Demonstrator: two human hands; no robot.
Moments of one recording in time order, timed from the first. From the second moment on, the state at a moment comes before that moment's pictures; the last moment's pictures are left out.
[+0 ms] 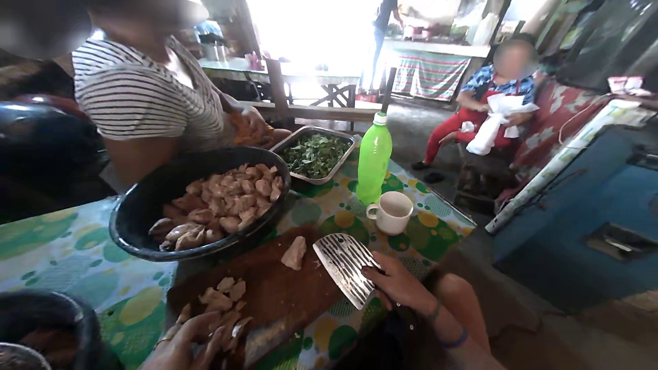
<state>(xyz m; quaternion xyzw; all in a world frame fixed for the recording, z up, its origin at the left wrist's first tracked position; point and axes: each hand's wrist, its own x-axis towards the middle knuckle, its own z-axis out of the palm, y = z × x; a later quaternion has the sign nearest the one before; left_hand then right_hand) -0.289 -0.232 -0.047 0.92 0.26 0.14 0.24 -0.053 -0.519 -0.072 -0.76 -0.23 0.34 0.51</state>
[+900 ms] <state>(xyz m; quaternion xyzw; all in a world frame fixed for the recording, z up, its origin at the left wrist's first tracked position) -0.287 -0.239 -0.099 0.87 0.26 0.37 0.21 -0.054 -0.519 -0.073 -0.77 -0.23 0.33 0.50</state>
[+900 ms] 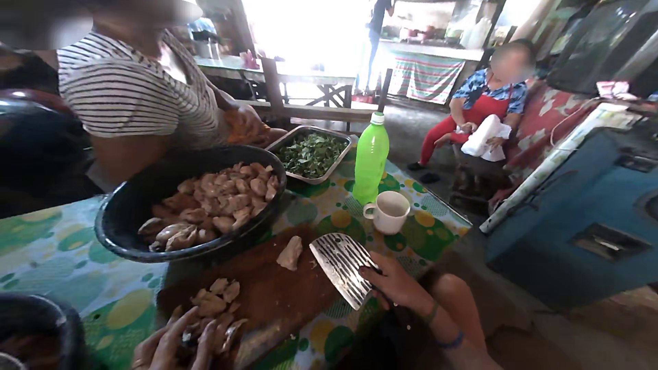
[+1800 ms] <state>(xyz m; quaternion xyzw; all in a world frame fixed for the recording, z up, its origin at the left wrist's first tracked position) -0.287 -0.241 -0.098 0.86 0.29 0.35 0.24 -0.053 -0.518 -0.075 -0.76 -0.23 0.33 0.50</state>
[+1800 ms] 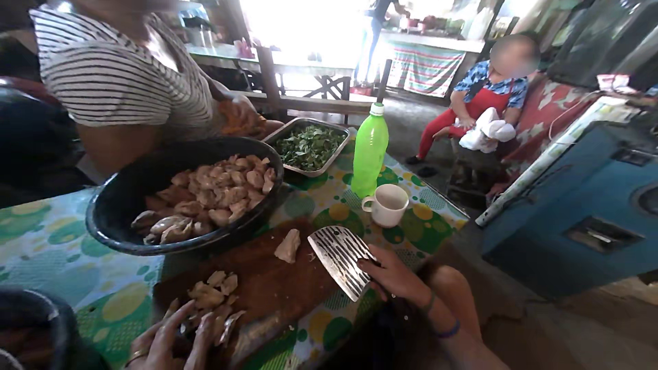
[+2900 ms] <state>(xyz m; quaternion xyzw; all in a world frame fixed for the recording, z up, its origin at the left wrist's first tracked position) -0.287 -0.241 -0.098 0.86 0.29 0.35 0.24 -0.052 -0.517 -0.077 -0.77 -0.23 0.32 0.51</state>
